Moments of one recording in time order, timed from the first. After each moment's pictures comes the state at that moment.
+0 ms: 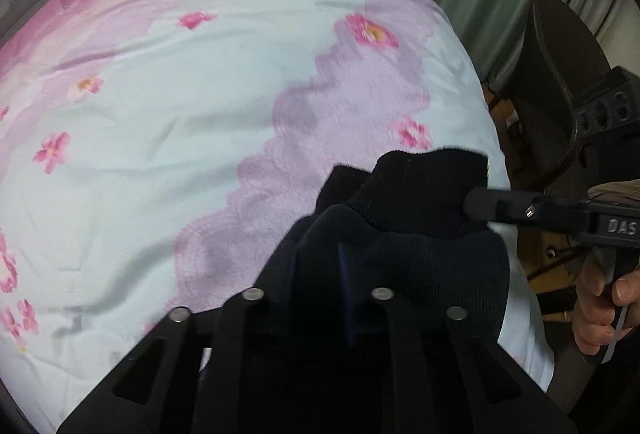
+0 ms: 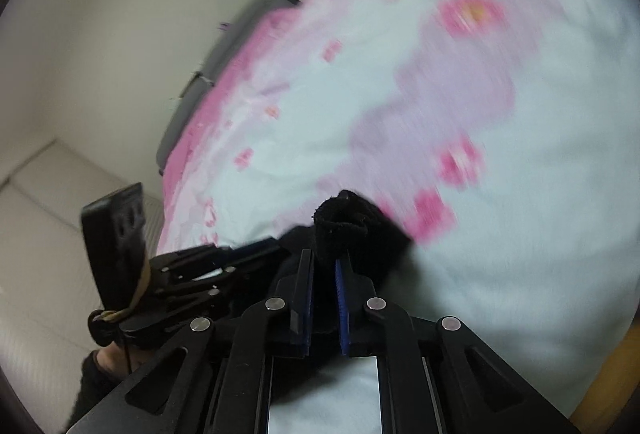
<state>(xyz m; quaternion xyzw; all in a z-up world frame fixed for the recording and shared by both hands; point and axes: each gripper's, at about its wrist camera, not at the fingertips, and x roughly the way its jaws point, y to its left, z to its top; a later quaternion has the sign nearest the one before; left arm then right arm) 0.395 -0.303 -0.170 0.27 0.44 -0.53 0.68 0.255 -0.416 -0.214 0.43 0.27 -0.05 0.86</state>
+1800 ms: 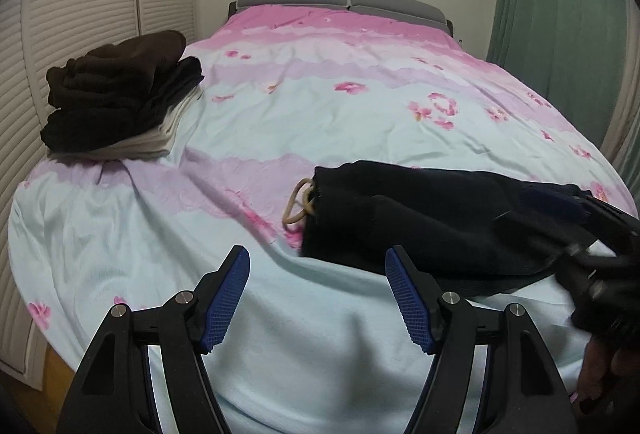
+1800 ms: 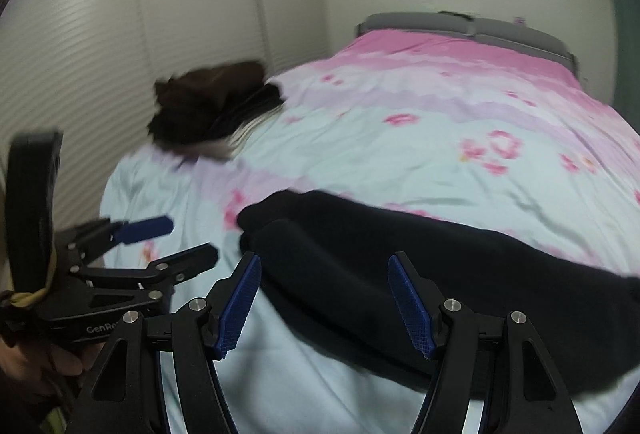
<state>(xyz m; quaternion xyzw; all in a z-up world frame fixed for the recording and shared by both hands) 0.261 0.123 -0.153 -0.01 0.36 -0.04 0.93 0.290 -0.050 -0.158 -0.03 0.31 0.24 0.92</state>
